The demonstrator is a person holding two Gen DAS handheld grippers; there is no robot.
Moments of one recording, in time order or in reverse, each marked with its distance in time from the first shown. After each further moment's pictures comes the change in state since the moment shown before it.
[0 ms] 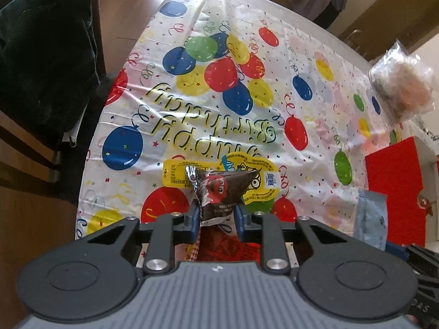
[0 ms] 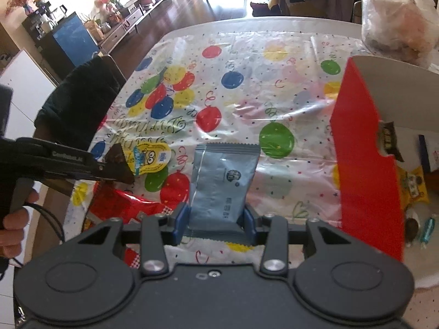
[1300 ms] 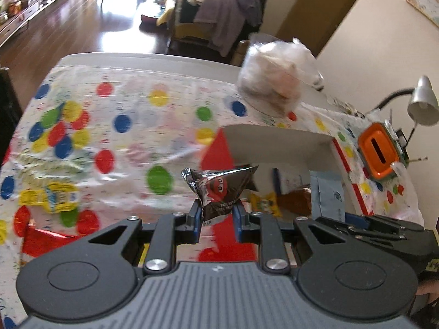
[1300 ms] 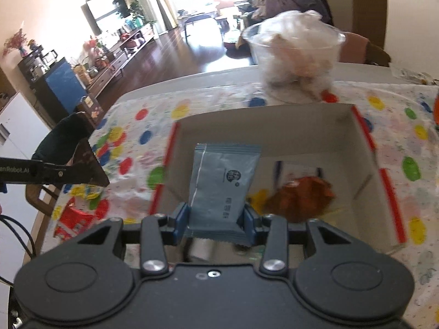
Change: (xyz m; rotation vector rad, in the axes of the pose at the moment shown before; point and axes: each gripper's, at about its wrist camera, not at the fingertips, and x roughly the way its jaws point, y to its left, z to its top) left arm -0.068 -0.258 -0.063 0.250 -0.183 -0.120; right arm -0.130 -0.188 -0.010 0.050 -0.170 -0.042
